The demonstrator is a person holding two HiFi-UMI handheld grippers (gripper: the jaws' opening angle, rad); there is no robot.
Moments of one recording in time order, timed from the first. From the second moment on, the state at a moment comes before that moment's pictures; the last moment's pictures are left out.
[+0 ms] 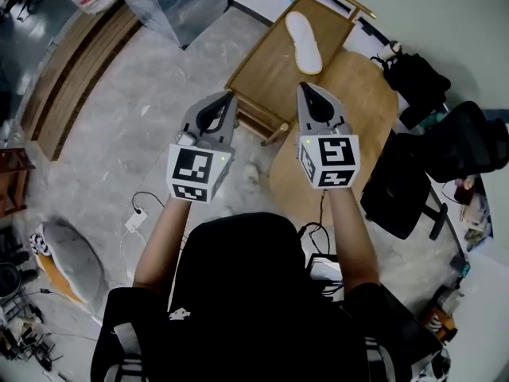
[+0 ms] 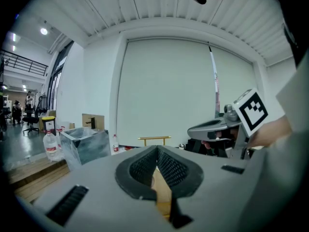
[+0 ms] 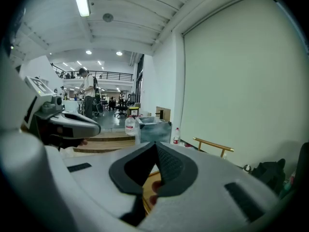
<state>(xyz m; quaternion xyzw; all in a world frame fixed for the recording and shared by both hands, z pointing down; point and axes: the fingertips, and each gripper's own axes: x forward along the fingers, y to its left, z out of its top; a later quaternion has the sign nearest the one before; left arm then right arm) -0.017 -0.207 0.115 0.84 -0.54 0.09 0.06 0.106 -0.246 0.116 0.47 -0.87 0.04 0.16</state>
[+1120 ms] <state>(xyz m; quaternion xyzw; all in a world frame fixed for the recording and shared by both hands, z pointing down) 0.067 -0.335 0.292 0.85 -0.46 0.17 0.18 0.179 -0.360 0.297 0.49 -0.82 0.17 0.25</state>
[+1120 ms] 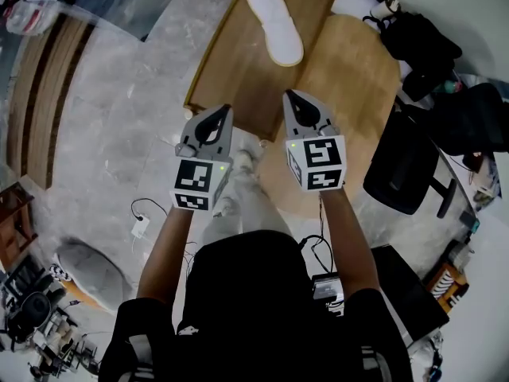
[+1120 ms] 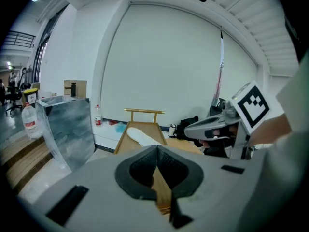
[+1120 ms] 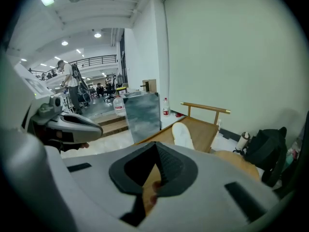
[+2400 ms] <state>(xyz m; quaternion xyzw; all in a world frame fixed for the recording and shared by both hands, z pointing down) 0.099 -0.398 0.403 0.84 -0.43 0.20 0.25 0.200 -0.447 0.436 0.47 -0.79 0.19 0.35</state>
